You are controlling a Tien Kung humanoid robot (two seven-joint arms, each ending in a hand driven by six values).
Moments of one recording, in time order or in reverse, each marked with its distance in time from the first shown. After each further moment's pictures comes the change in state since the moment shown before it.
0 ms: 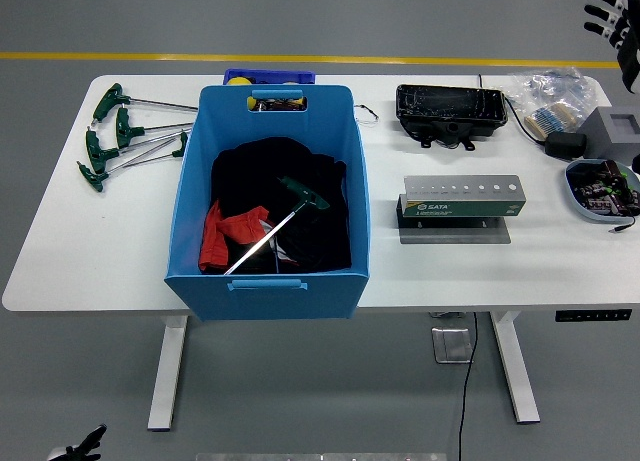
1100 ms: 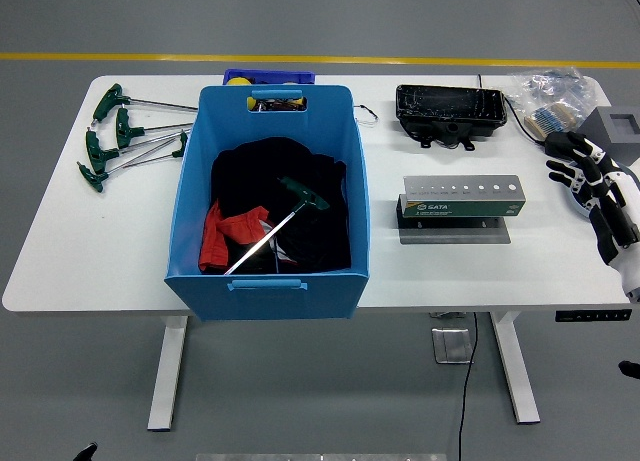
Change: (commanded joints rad) left arm 0.045 0.014 0.073 0.011 -0.099 -0.026 -0.044; right arm -0.966 -0.012 0.428 1.135 -0.390 -0.108 -0.030
